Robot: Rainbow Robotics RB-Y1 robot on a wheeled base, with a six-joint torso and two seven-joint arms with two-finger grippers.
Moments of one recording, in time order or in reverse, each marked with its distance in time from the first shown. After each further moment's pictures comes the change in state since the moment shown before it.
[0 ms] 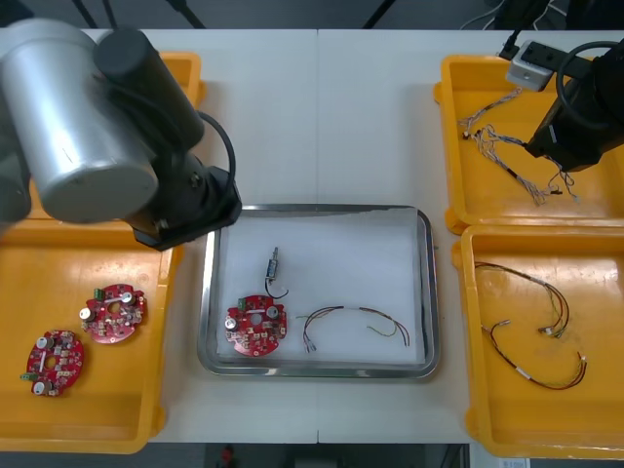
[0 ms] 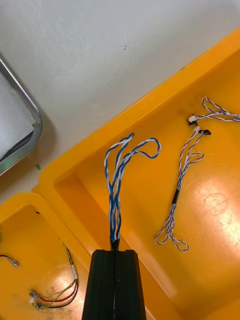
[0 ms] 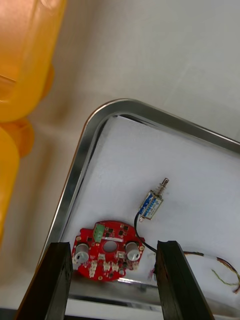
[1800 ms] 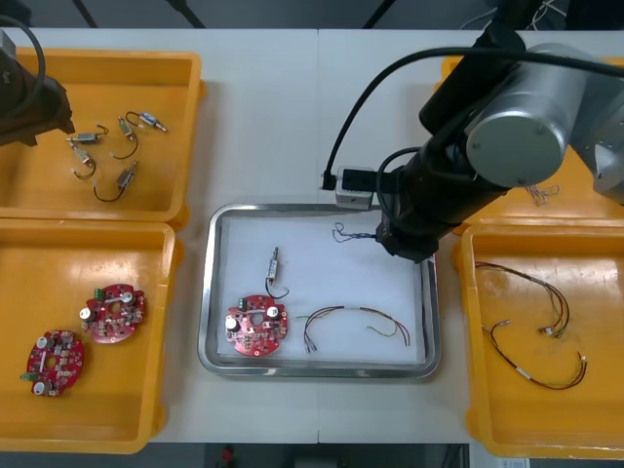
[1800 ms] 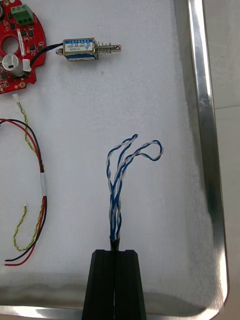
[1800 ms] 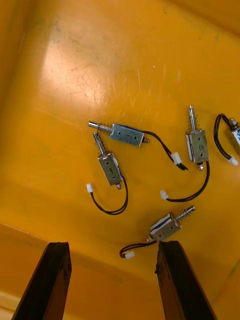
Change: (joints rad) right arm -0.206 0.058 0.691 -0.058 -0.167 -0.372 0.002; left arm -0.061 0.216 0.160 0.783 0.035 -0.352 -0.752
